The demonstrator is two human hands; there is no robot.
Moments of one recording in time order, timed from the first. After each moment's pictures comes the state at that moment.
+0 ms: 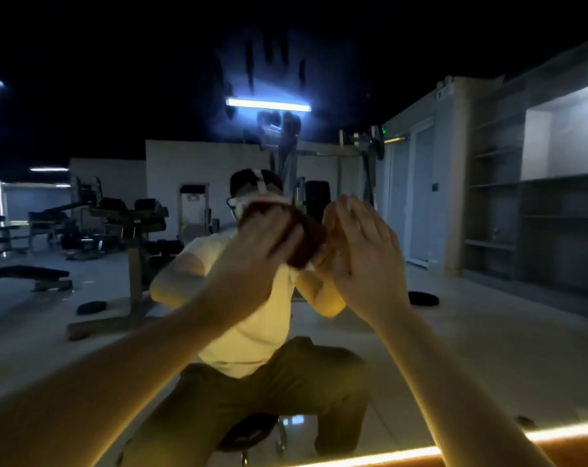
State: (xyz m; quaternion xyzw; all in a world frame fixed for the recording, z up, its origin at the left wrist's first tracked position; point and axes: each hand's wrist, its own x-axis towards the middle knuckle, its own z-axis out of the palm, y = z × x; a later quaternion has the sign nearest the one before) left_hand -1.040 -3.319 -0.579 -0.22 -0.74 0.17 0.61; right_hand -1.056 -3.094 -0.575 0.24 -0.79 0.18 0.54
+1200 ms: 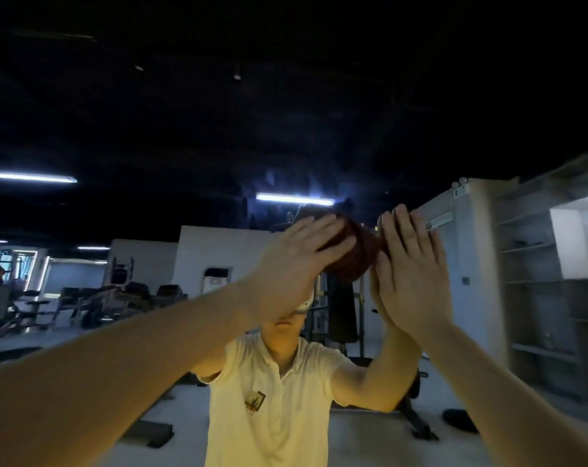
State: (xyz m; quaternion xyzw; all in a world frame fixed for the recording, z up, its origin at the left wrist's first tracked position) left_hand -1.066 -3.293 -0.393 -0.27 -0.72 0.20 0.60; right_hand -1.137 -3.069 -0.418 0.17 -0.70 0.10 0.69
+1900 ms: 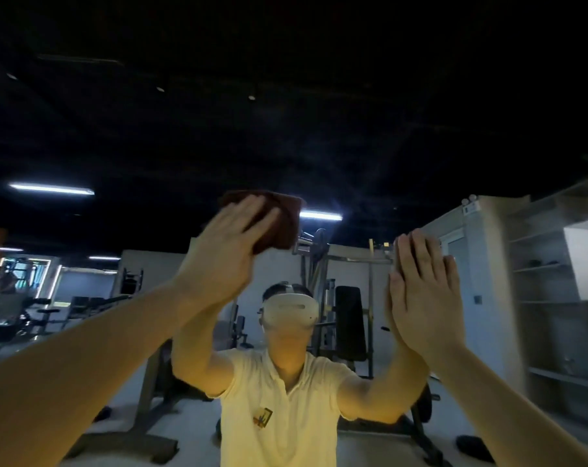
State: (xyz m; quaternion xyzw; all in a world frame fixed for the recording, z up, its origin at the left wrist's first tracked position) left_hand -1.031 -3.404 -0.374 -0.12 -0.71 0.12 0.68; right_hand -1.149 -3.075 -0.425 0.14 -0.71 0.11 0.68
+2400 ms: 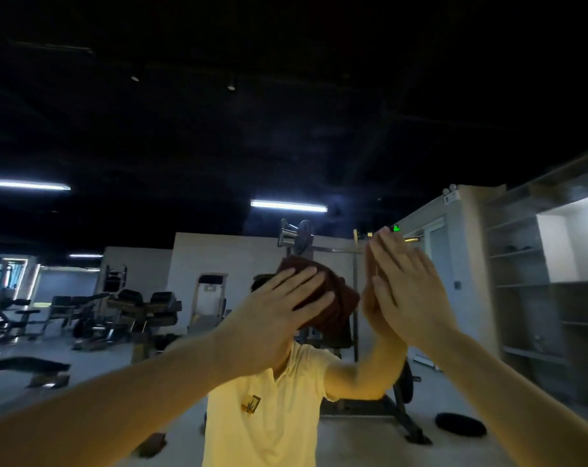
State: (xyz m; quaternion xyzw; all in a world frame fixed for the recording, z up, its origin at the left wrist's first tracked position) left_hand -1.060 -3.300 -0.461 -0.25 -0.71 0.29 0.59; right_hand -1.125 -3.025 -0.429 0.22 -0.75 0.04 0.62
